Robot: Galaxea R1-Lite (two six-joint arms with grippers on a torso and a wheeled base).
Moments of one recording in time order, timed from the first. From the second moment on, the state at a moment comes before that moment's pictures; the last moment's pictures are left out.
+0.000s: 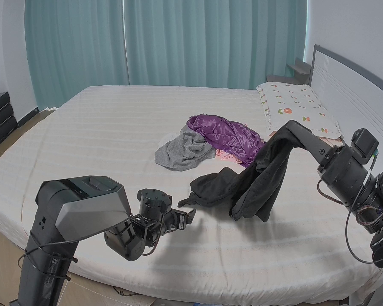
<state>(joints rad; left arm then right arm) -0.52 2.52 -0.98 -1.12 0.12 -0.11 0.61 1.57 -0.36 -1.55 0.11 0.59</state>
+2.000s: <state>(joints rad) -0.48 1.74 -0.63 -0.97 0.31 -0.65 0.38 1.85 -0.51 -1.54 0.04 0.59</state>
